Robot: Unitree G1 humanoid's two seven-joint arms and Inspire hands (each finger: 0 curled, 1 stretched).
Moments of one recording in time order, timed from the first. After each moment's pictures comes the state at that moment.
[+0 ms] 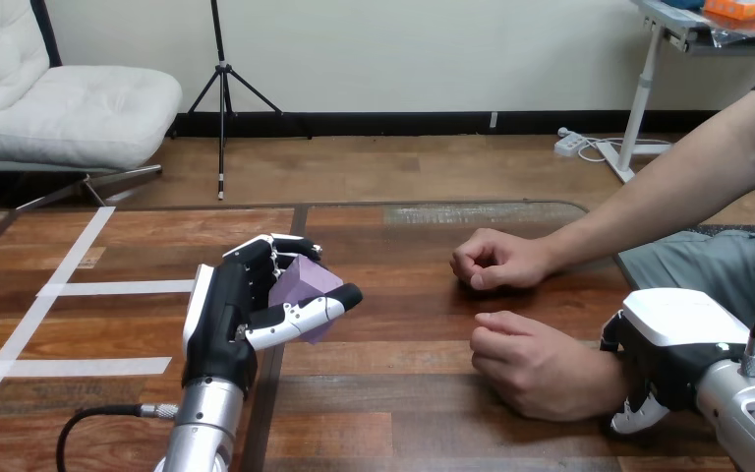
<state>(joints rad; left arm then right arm) -0.28 0.05 0.08 0.83 0.01 -0.66 -0.06 -0.06 -0.66 0.22 -0.04 -0.92 0.22 0.41</state>
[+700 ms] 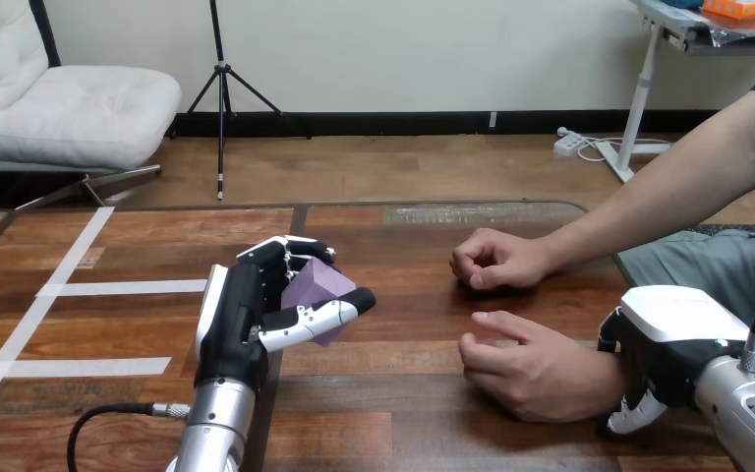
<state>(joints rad) -0.28 0.04 0.06 0.83 0.03 -0.66 -0.04 -0.06 -0.66 0.22 -0.07 -0.90 0.24 0.44</state>
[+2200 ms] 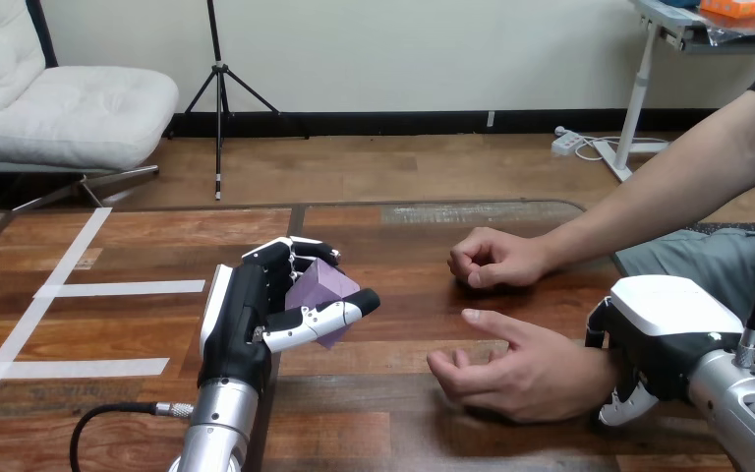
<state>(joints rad) -0.28 0.04 0.05 0.83 0.04 -0.66 -0.03 -0.07 -0.66 0.22 -0.07 -0.88 0.19 0.39</state>
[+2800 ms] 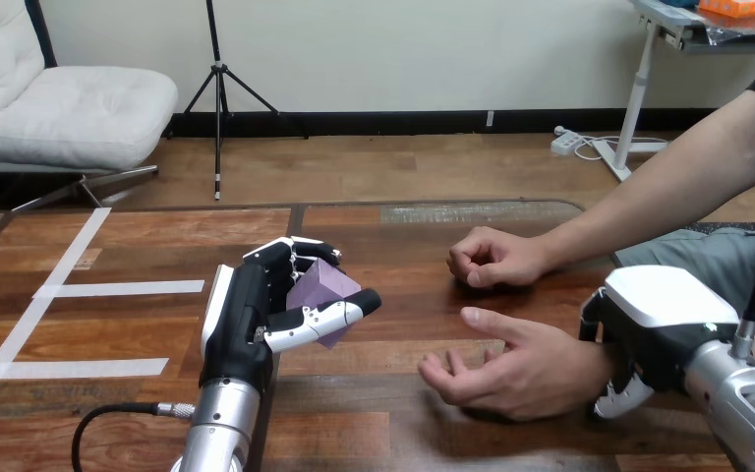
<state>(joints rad) -0.28 0.03 0.05 0.83 0.05 -0.66 -0.03 -0.09 -0.66 0.22 -0.07 -0.88 0.17 0.39</state>
